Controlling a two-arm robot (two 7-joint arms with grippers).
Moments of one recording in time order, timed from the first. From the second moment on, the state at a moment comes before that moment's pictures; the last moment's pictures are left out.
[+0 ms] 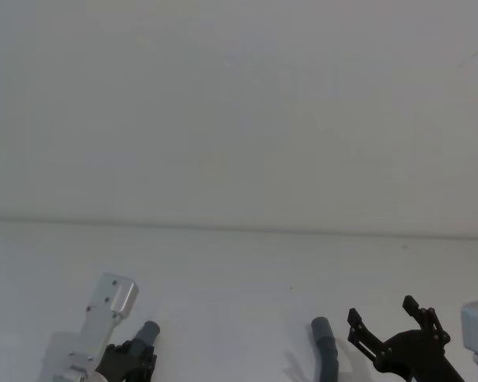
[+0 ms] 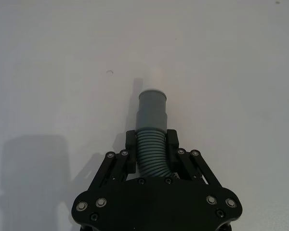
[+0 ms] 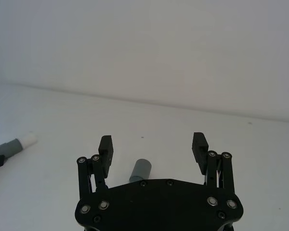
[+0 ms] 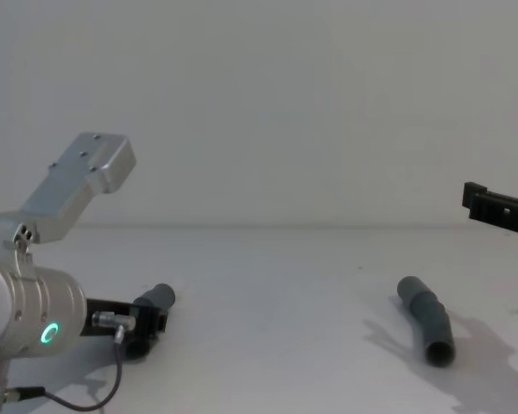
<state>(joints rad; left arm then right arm) -0.26 0.20 0.34 -1.56 -0.24 0.62 0.04 -0.01 0.34 -0.23 -1.77 0.29 0.03 0.07</state>
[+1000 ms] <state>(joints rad) -0.35 0.29 0.41 -1.63 -0.14 0.69 0.00 -0.01 0.34 -0.23 -1.77 0.29 0.03 0.07</state>
